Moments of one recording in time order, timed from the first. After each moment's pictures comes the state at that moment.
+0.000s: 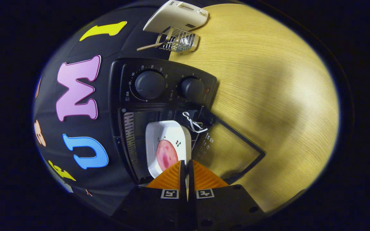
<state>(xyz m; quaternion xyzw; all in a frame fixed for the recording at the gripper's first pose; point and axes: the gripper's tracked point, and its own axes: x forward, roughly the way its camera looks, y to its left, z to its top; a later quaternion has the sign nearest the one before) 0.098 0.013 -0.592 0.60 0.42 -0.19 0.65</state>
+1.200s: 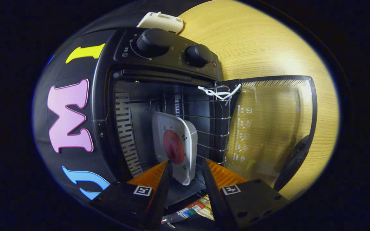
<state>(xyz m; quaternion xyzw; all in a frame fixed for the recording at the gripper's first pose) 0.158 0.067 -0.612 0.64 0.32 -0.32 0.62</state>
